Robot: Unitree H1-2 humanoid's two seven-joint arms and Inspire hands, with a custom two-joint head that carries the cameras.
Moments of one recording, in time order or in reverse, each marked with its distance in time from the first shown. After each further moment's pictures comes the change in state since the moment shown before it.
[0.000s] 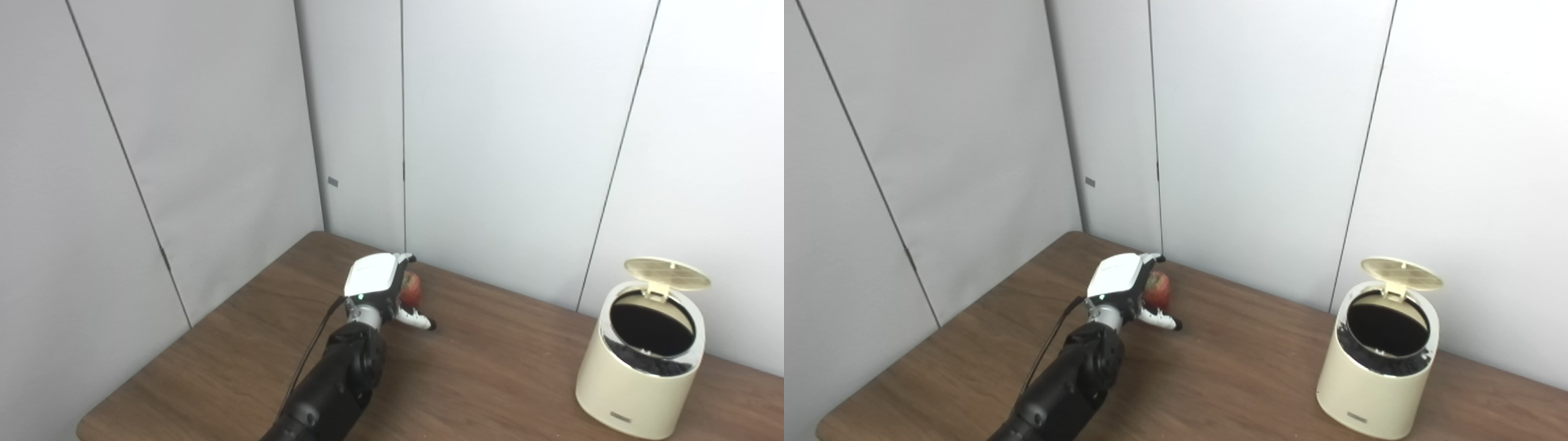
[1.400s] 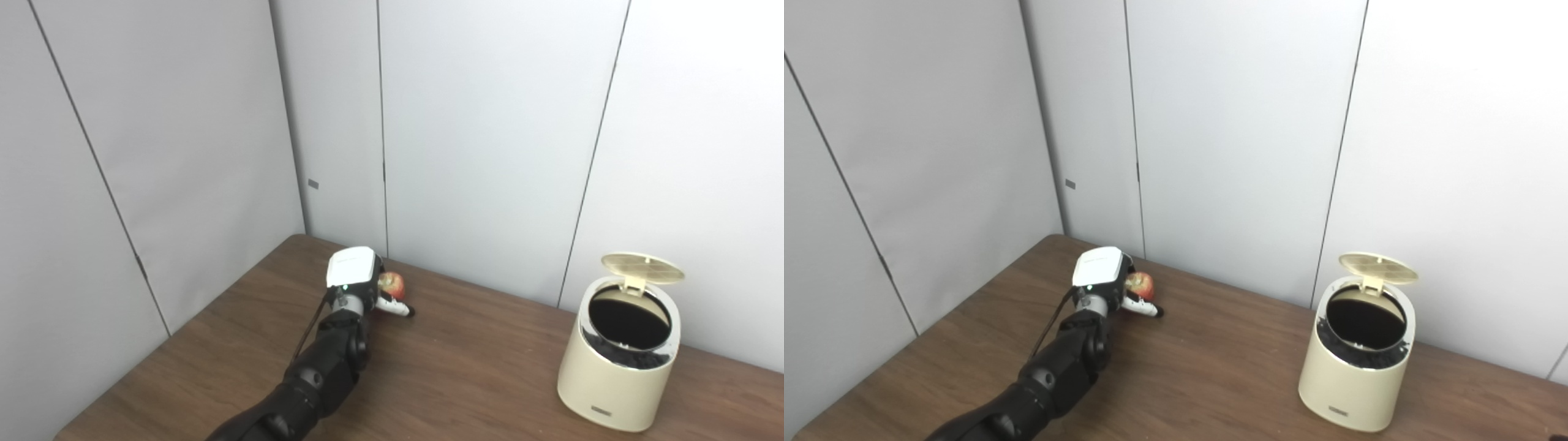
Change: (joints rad) left arm -0.184 0.038 -0.126 0.467 -0.053 -0.081 0.253; right arm 0.017 0.009 0.009 -0.033 -0.014 0.056 0.017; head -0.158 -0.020
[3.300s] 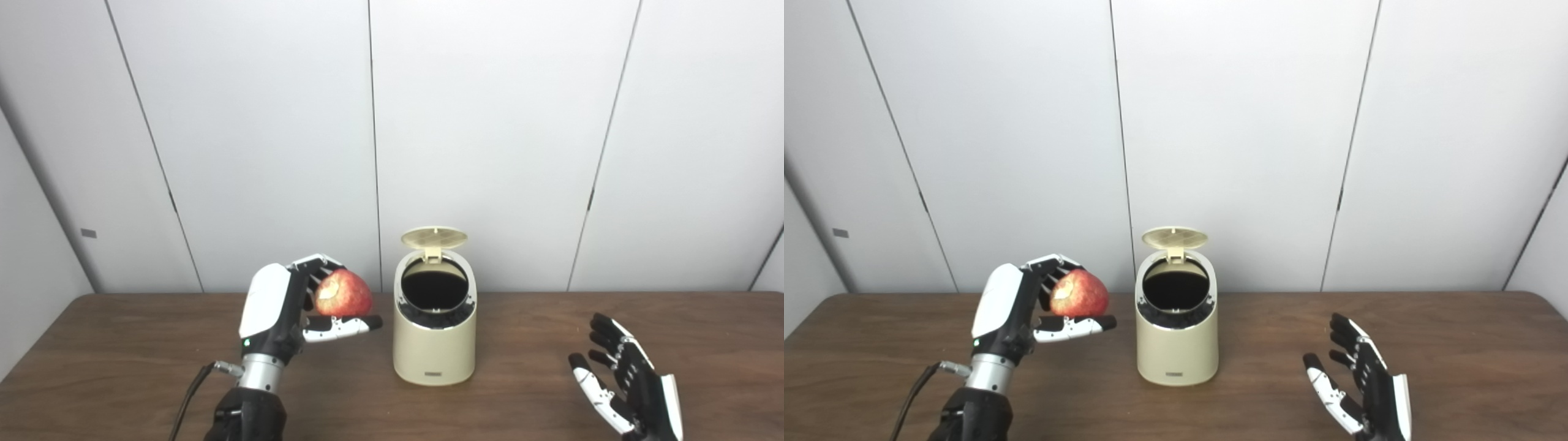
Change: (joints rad) left arm 0.251 -0.244 0.062 -0.745 -0.121 -0.287 -0.129; right arm -0.046 0.110 0.016 0.020 -0.152 0.095 -0.131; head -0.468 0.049
